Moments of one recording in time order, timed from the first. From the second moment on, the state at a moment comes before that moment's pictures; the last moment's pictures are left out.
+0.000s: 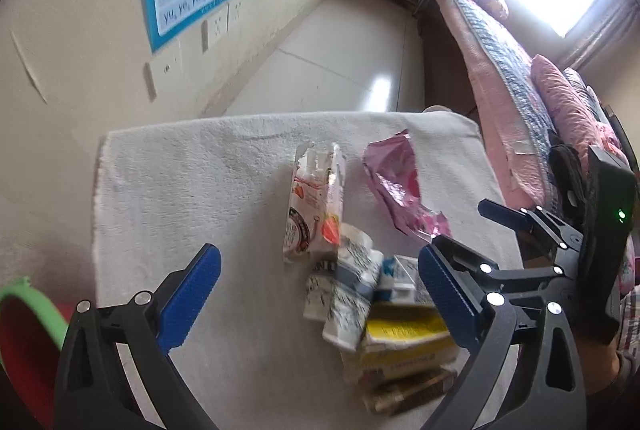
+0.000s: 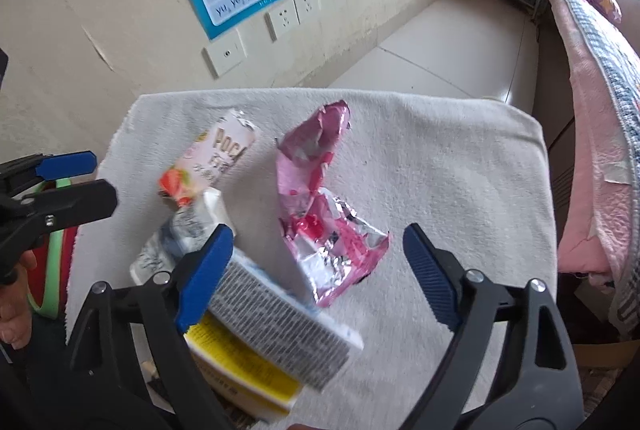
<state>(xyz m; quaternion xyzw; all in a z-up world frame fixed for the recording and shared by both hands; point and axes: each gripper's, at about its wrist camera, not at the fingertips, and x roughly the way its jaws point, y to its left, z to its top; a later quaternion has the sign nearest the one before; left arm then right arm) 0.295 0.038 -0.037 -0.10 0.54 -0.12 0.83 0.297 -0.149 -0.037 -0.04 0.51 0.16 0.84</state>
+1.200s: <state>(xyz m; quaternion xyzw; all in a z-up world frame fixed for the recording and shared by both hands) 0.278 0.019 0.002 -0.09 0.51 -0.14 0.85 0.279 -0.206 0.016 0.04 0.47 0.16 0.87</state>
